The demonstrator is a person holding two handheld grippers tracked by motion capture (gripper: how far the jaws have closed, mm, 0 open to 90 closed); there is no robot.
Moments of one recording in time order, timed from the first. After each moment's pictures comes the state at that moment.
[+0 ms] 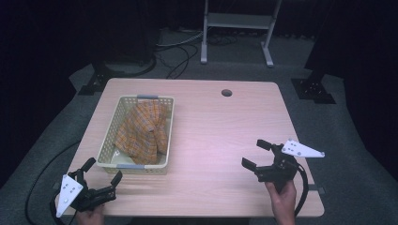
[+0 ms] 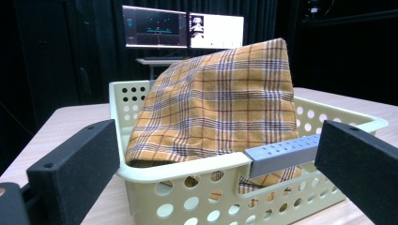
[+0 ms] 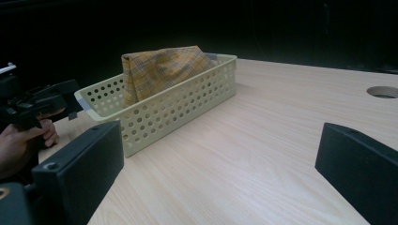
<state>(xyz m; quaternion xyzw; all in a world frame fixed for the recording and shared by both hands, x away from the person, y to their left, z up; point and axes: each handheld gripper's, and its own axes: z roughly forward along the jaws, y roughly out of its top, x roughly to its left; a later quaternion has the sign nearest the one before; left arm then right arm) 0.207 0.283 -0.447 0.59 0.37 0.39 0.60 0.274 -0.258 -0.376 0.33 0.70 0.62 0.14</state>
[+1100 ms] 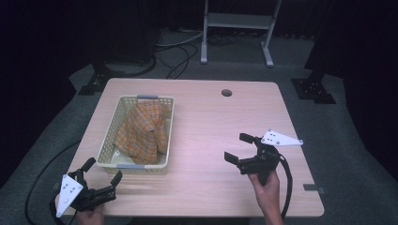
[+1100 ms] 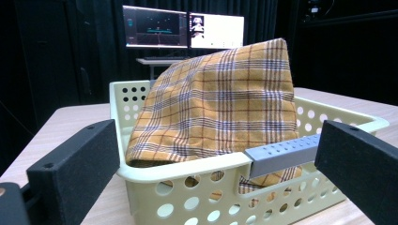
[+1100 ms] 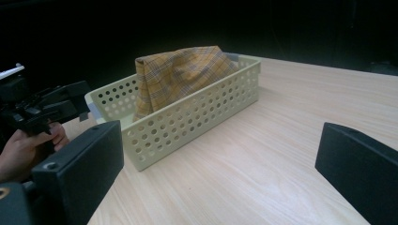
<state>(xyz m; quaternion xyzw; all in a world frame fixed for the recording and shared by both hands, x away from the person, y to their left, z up) 0.207 0.283 -0.447 0.59 0.38 0.39 0.60 0.294 -0.214 -0.364 0.31 0.72 0.61 0.11</state>
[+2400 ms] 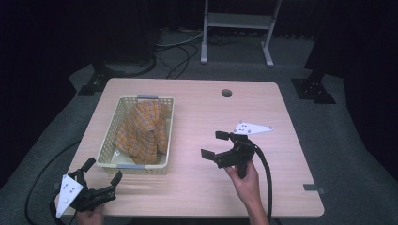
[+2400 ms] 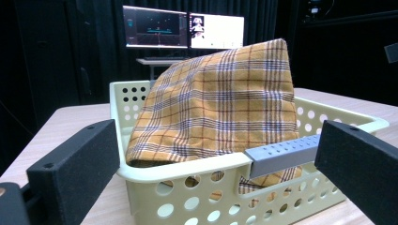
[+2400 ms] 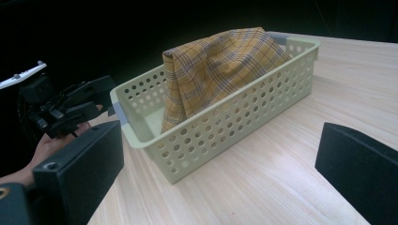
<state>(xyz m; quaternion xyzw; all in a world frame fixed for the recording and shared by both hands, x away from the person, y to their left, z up) 0.207 0.283 -0.447 0.59 0.38 0.39 0.60 0.319 -0.155 -0.360 0.30 0.75 0.59 0.04</state>
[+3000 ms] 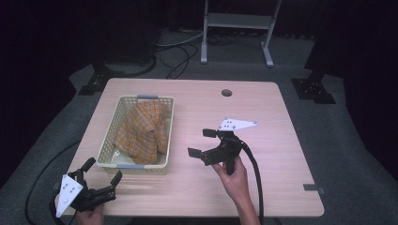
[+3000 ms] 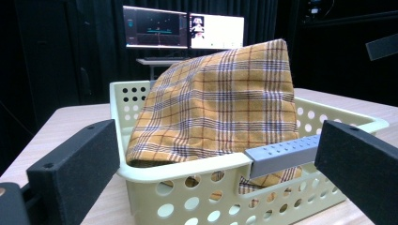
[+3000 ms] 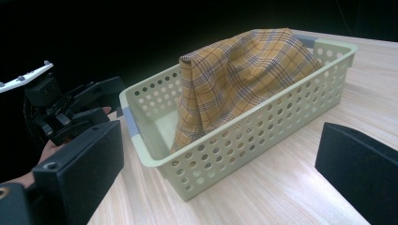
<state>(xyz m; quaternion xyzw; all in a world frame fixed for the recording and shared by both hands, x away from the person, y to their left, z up) 0.207 0.283 -0.447 0.59 0.38 0.39 0.60 0.327 -0.122 -0.354 0.28 0.76 0.59 0.03</state>
